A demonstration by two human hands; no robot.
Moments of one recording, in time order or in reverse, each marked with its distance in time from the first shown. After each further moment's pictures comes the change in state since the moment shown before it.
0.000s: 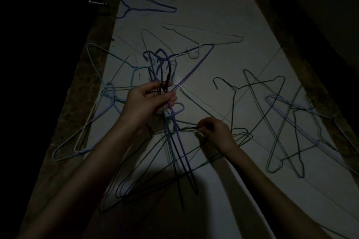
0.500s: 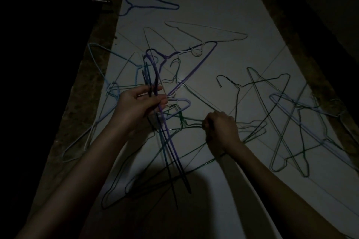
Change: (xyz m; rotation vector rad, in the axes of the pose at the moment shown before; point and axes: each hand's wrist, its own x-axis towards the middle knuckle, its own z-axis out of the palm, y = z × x) left_hand 0.001 -0.008 -0.023 0.053 0.088 -0.062; right_hand 0.012 0.014 0.001 -0.633 0.093 -0.195
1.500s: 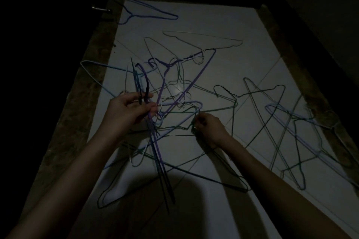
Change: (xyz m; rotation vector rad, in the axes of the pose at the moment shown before) left_hand 0.008 0.004 -0.012 0.095 0.037 0.060; right_hand 0.041 -0.009 -0.006 0.436 -0.173 0.097
